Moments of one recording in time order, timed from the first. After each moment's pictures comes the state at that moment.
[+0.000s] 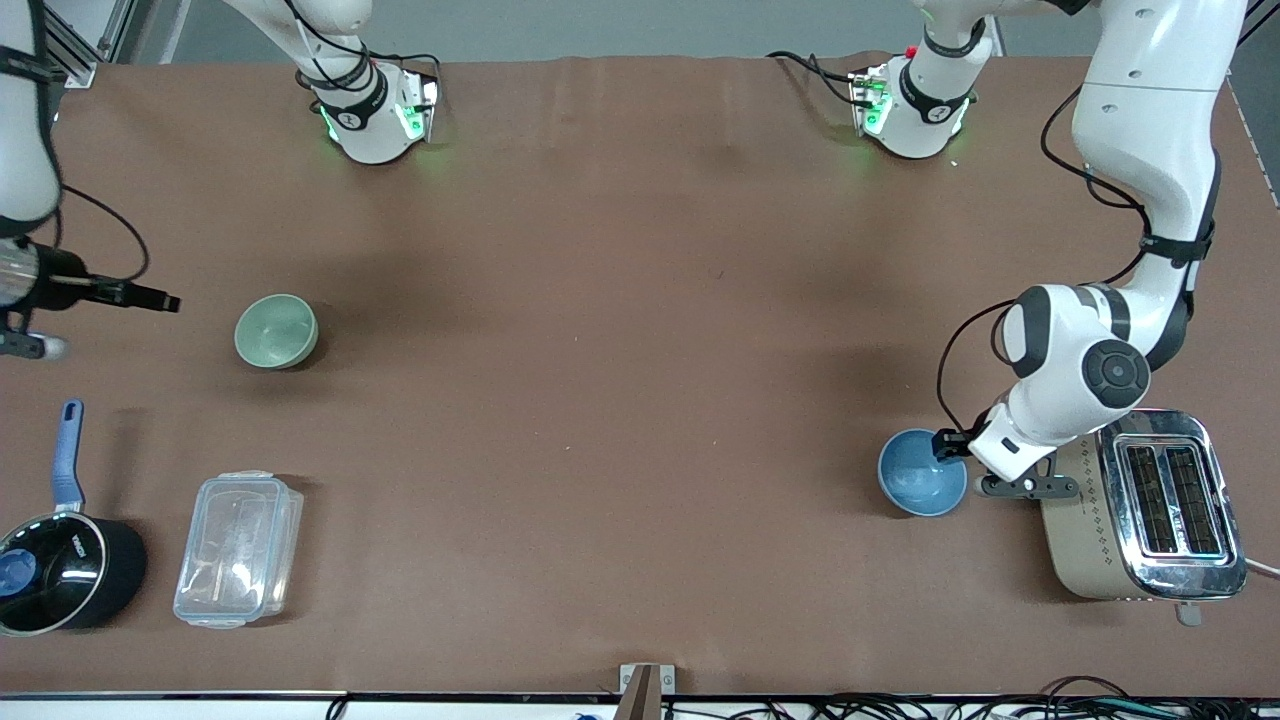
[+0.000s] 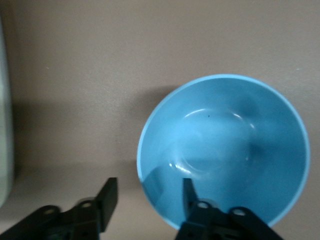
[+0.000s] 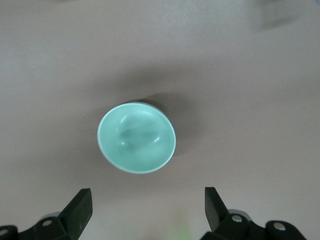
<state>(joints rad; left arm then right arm) -0.03 0.58 -0.06 -1.81 0.02 2.45 -0.06 -0.35 0.11 0.01 -2.04 0.04 1.88 -0.13</state>
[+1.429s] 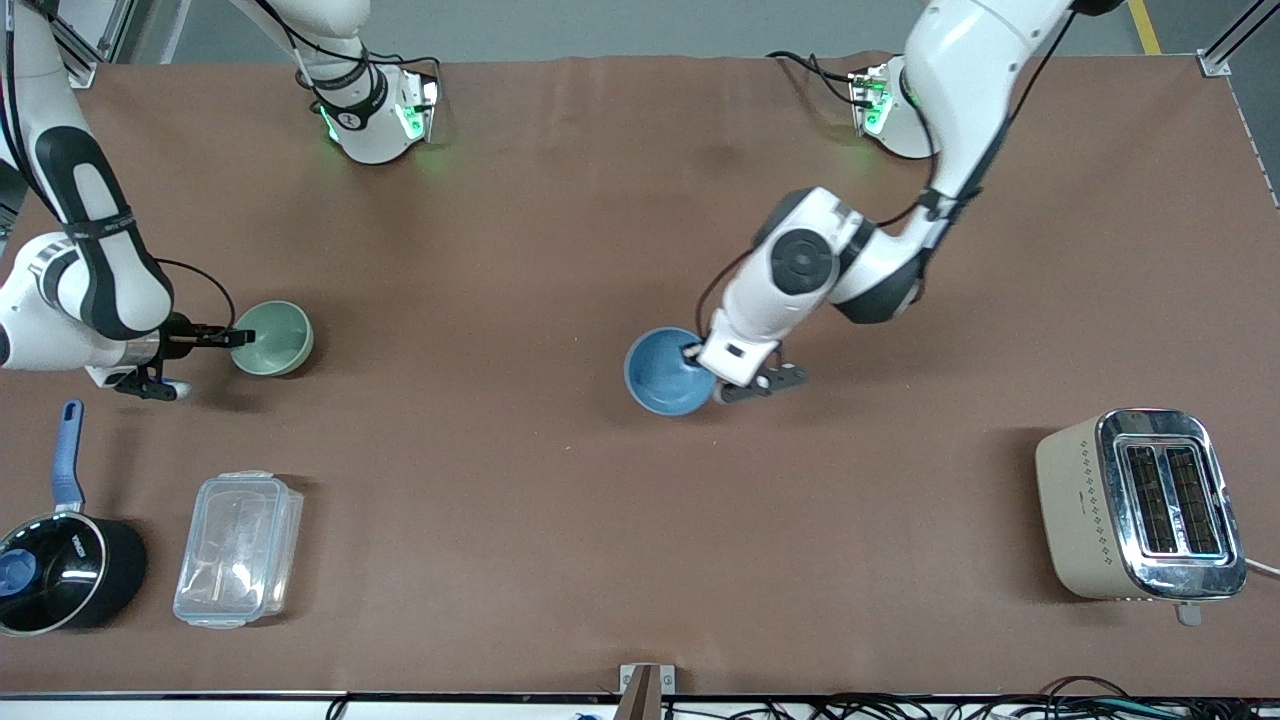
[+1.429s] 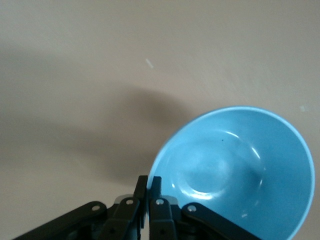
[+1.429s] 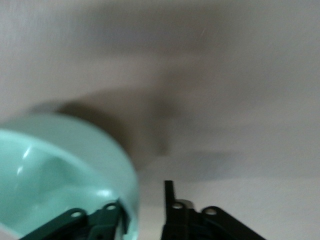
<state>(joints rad) -0.35 0.56 -0.40 -1.76 0.04 2.36 -0.99 -0.43 0.49 0.01 -2.02 0.09 2.02 -0.30</state>
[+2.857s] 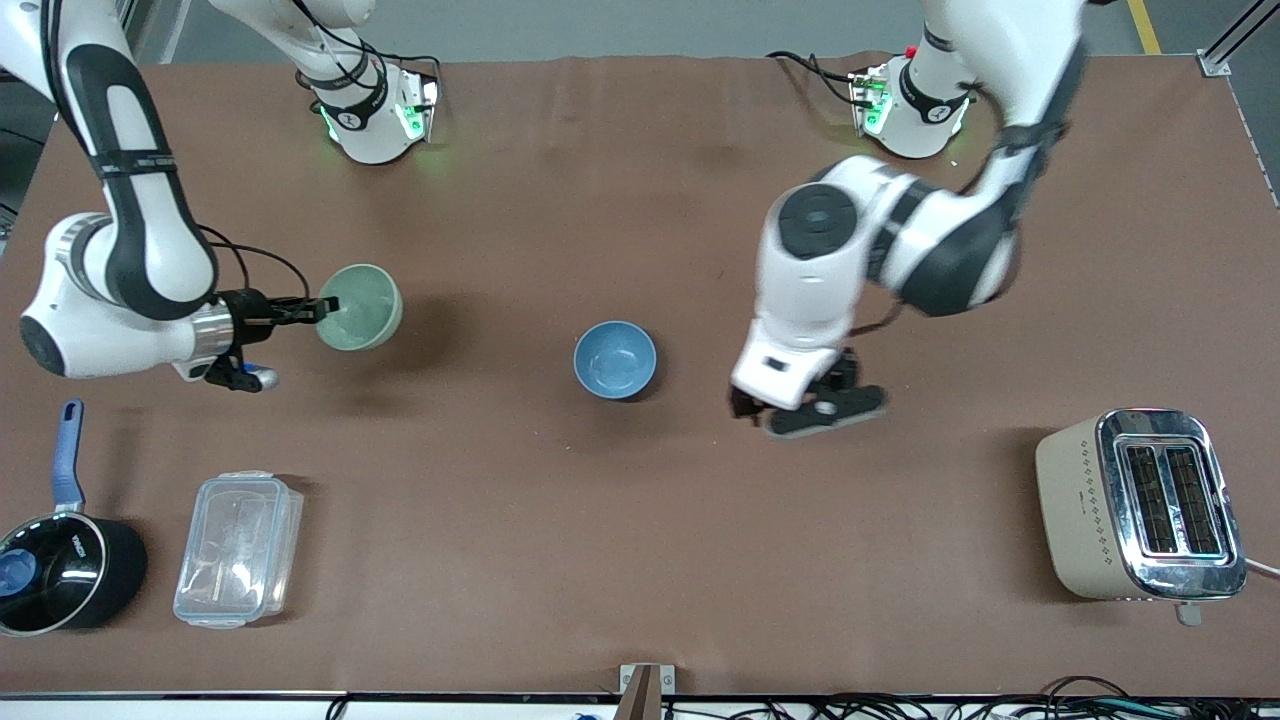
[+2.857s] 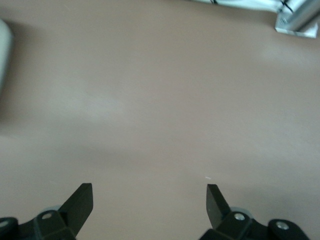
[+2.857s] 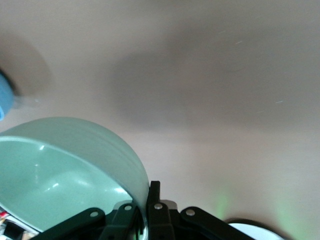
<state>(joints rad) -0.24 0.45 -0.32 -1.44 0.35 1.97 -0.84 -0.10 0.29 0.03 -2.00 0.41 1.68 -0.05</state>
